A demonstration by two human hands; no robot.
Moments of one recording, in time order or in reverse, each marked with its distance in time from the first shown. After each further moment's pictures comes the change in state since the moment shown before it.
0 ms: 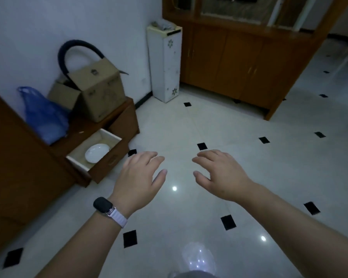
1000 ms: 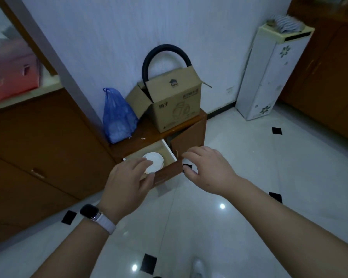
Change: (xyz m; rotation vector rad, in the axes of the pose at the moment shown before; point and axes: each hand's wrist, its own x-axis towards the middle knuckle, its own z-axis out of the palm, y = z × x) left_hand 0.198 -0.204 0.006 0.221 0.040 -0.560; right_hand 0.436 -0.002 0.060 0.201 -0.182 -0.520
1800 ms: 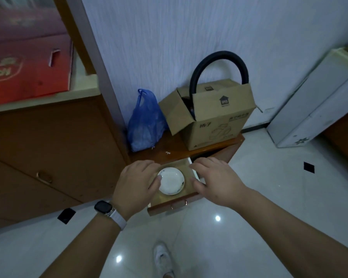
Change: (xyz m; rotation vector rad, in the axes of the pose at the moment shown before) left_hand 0.139 -0.223 0.046 -0.073 0.023 -0.196; right_hand 0.269 -0.042 0.067 -0.113 -0.216 -0.145
